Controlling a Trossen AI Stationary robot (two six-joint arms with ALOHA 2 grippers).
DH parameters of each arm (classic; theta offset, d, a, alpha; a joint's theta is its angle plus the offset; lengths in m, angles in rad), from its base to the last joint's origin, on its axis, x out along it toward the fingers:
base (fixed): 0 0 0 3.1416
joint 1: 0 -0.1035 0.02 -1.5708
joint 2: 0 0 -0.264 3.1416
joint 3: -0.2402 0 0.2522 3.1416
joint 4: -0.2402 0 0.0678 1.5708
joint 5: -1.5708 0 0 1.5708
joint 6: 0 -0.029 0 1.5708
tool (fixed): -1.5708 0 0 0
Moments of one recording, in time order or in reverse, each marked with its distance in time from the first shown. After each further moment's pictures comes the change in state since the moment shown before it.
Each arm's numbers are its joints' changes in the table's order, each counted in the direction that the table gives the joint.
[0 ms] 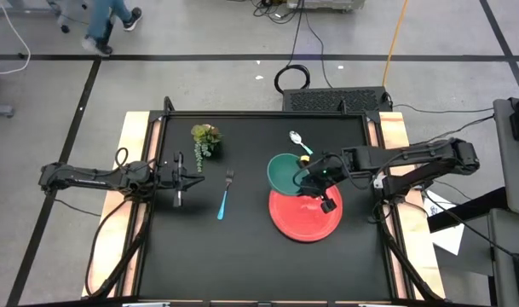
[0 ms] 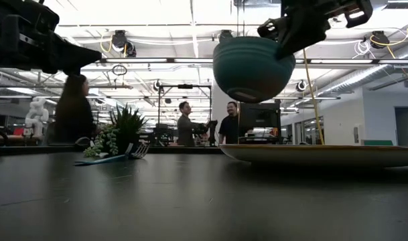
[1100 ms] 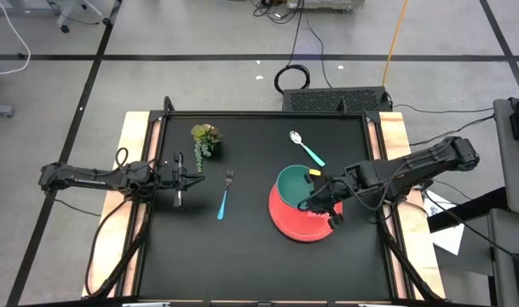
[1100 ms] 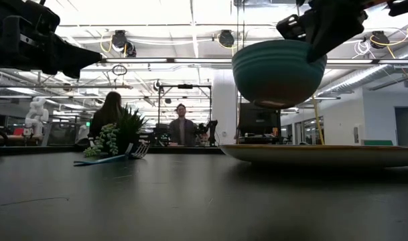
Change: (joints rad) left arm 0.000 0.000 0.000 -0.009 -0.007 0.015; right arm -0.210 0.008 0.004 -0.118 0.180 -0.181
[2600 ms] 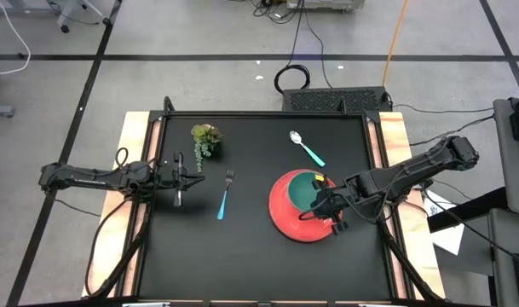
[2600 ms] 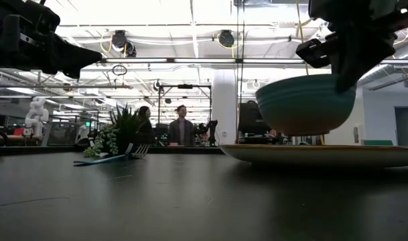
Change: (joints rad) left arm 0.000 0.000 0.000 0.003 0.000 0.007; right arm -0.078 0.000 0.118 -0.014 0.052 -0.182
